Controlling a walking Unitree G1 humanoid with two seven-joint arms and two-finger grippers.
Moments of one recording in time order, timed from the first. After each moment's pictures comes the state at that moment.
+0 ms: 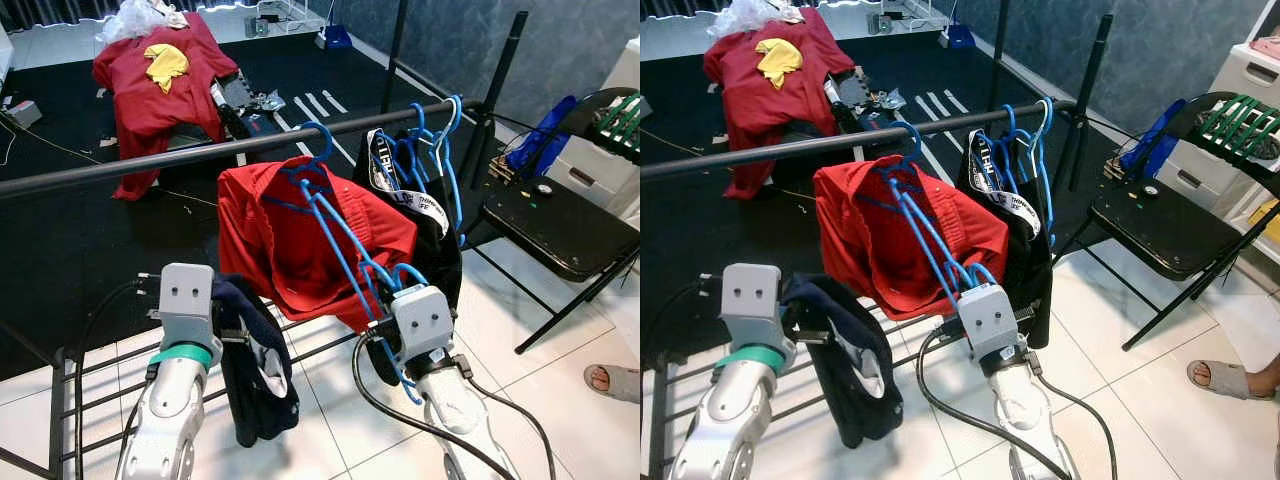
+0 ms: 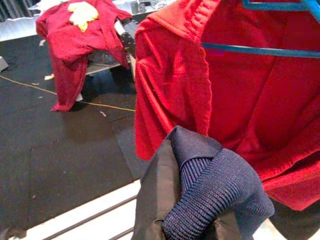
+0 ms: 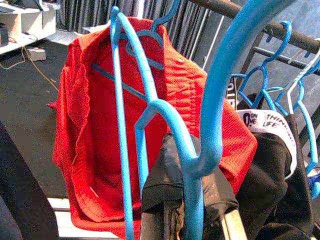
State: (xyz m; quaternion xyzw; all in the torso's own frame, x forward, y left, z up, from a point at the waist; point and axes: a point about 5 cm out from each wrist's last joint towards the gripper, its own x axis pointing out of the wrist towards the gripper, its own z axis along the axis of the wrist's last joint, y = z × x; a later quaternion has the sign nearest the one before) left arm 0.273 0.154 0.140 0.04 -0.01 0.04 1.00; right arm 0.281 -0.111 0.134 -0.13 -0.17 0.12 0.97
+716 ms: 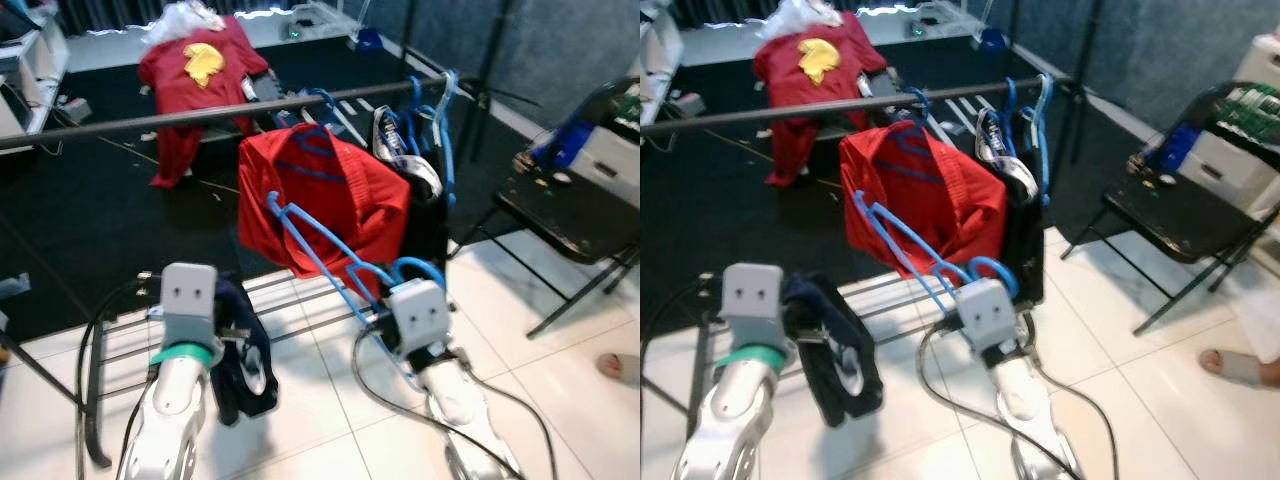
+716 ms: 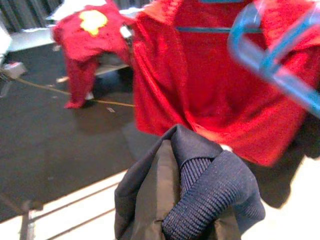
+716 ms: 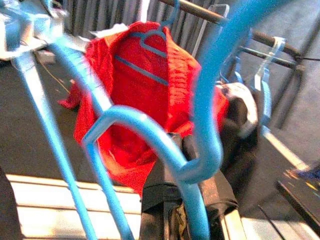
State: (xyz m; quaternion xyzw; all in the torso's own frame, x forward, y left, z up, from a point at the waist) left arm 0.276 0.147 0.147 0.05 -0.04 0.03 1.00; right arm 0.286 -0.116 0.135 -0.14 -0.17 0.10 0.97
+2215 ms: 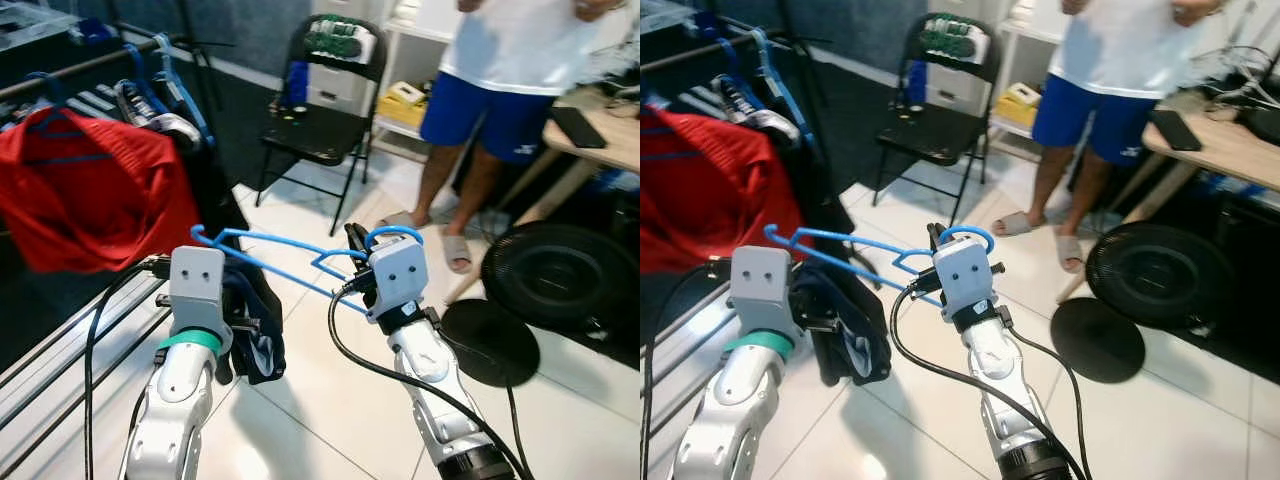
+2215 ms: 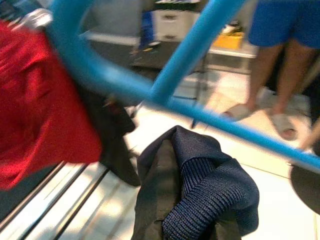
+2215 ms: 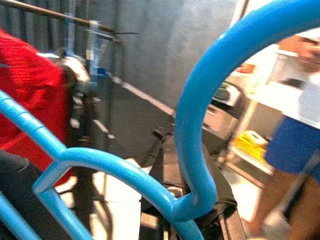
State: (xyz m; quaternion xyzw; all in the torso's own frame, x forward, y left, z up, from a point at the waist) left arm 0.279 0.137 0.161 0.04 -0.02 0.00 1.00; right arm 0.310 -0.083 0.169 -0.09 -0.22 0.15 0.96
